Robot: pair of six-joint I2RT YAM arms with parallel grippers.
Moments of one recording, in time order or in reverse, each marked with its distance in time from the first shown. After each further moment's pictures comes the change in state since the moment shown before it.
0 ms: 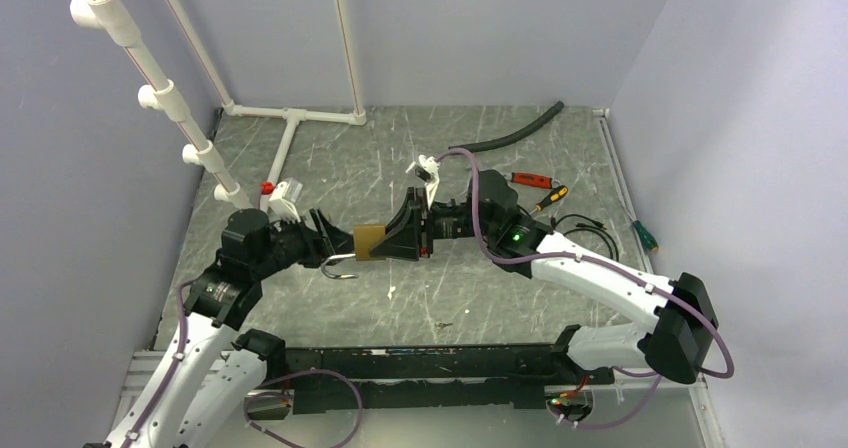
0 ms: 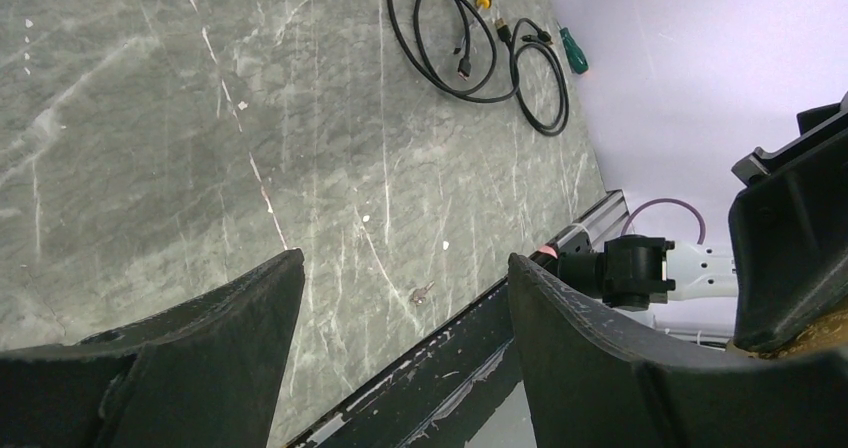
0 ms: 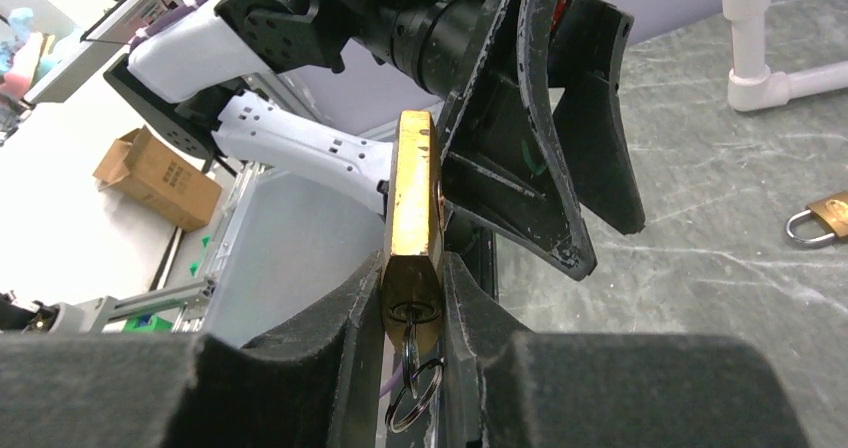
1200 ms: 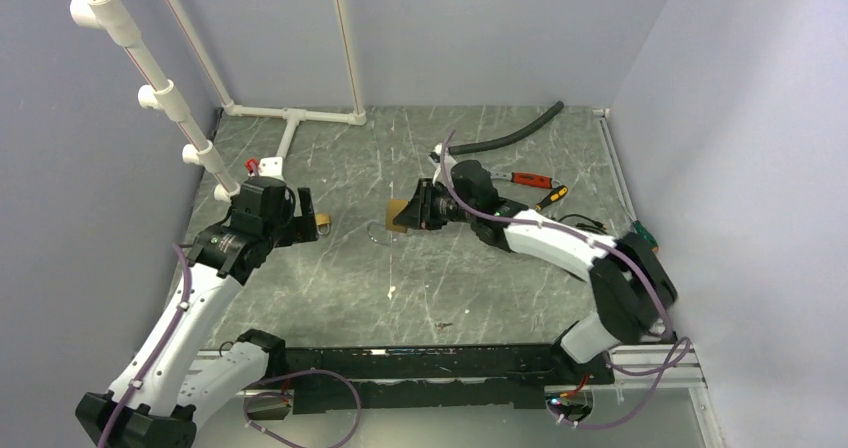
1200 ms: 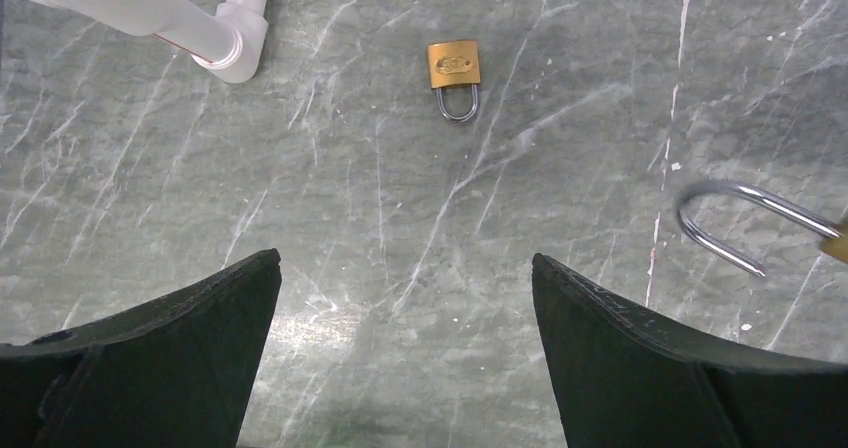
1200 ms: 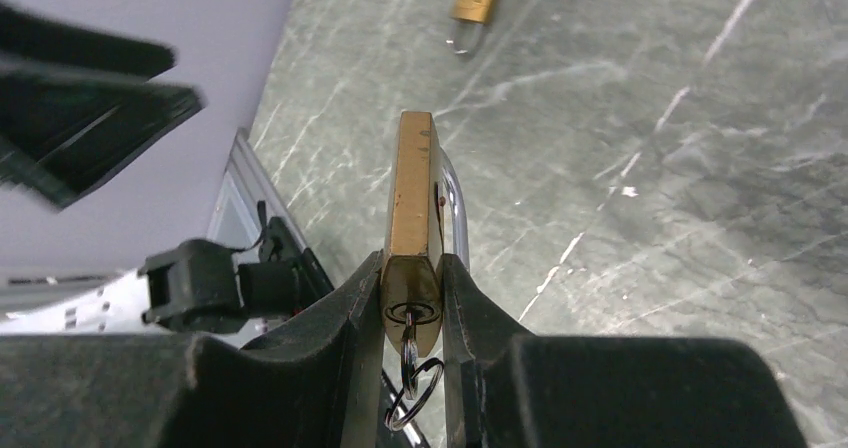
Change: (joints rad) left arm 0.007 0.282 0.283 -0.397 -0.737 0.294; right arm -0.190 0.201 -0.052 -0.156 0.329 0.193
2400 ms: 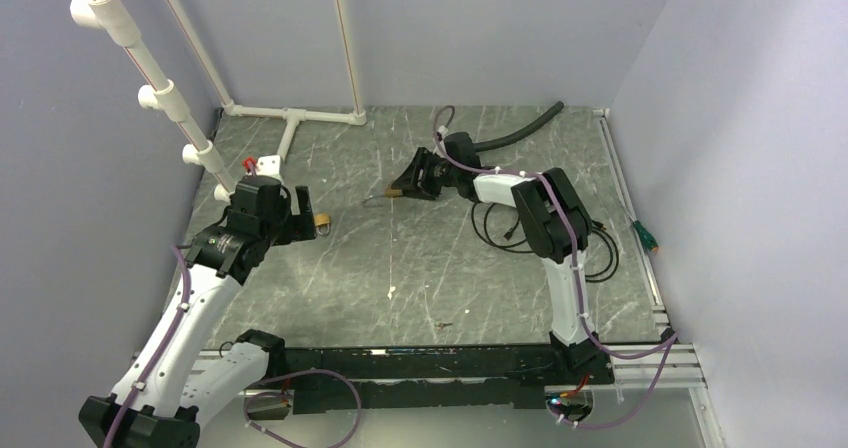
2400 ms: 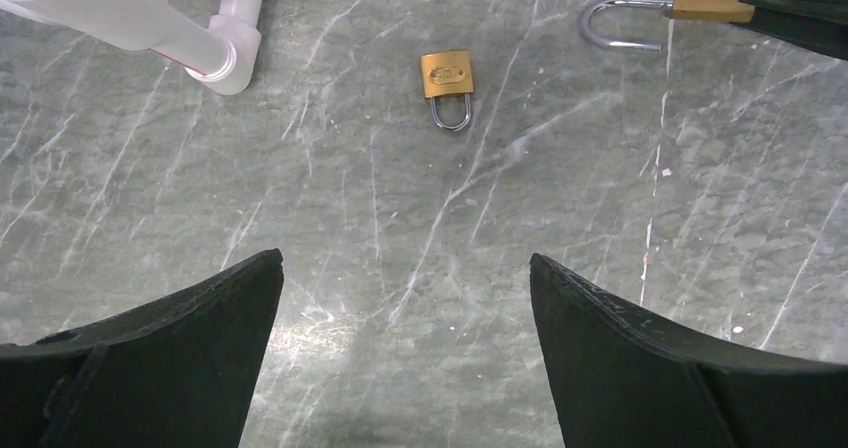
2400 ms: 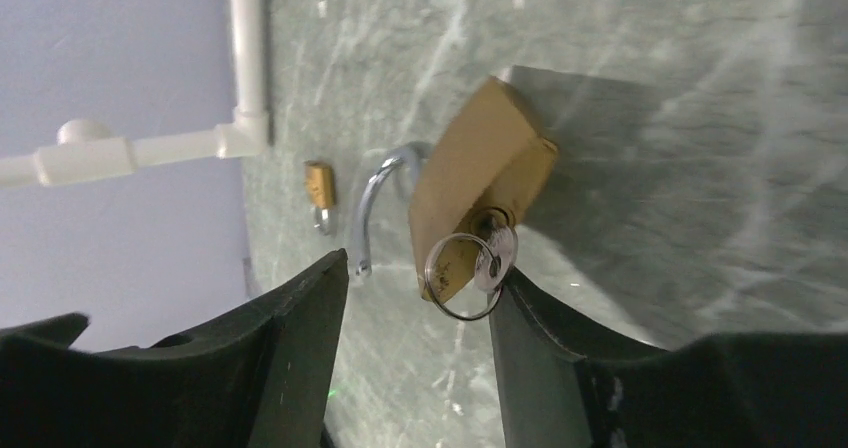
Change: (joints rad) left arm 0.043 -0.006 -0.011 0.032 0.045 0.030; right arm -0.237 0.729 0.463 0.095 -0.188 0.216
